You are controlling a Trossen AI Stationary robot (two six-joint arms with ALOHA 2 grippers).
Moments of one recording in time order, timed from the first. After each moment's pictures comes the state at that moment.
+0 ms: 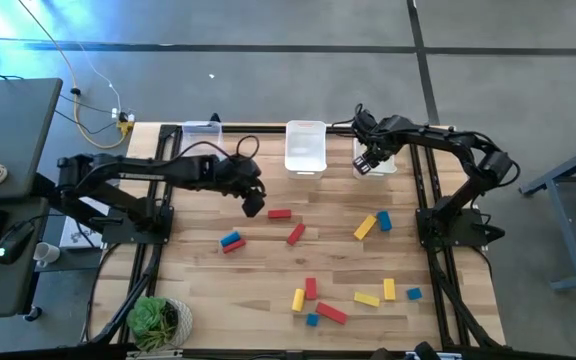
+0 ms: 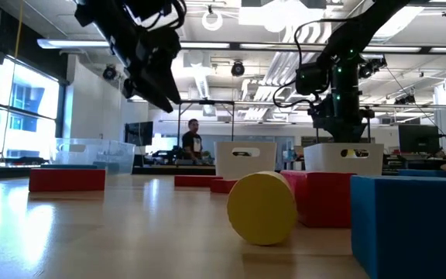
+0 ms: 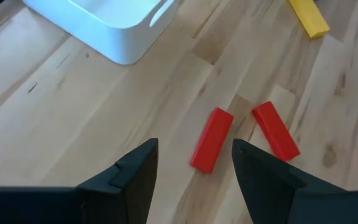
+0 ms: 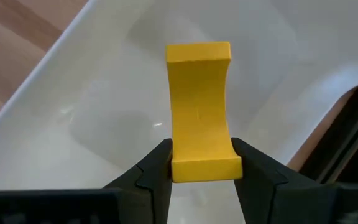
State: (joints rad) left arm 0.29 1.36 0.90 -0.42 -0.09 -0.35; right arm -0.73 1.59 1.03 -0.89 0.26 0.19
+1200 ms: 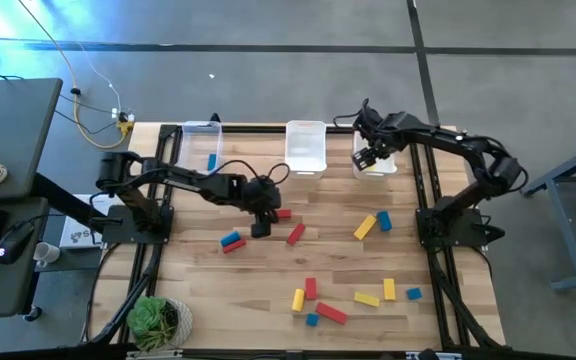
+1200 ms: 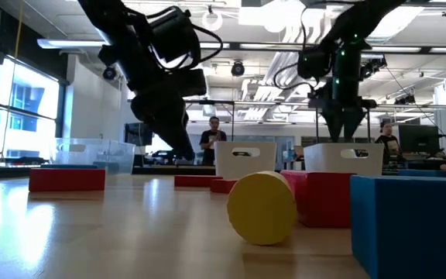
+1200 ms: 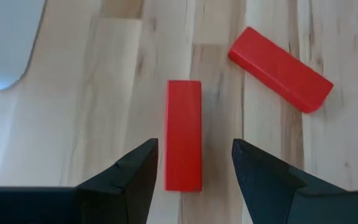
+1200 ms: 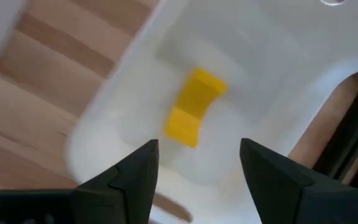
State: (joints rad) left arm 0.21 1.69 0.90 -0.20 -0.01 0.04; right arm -0.71 1.50 1.09 -0.95 0.18 0.31
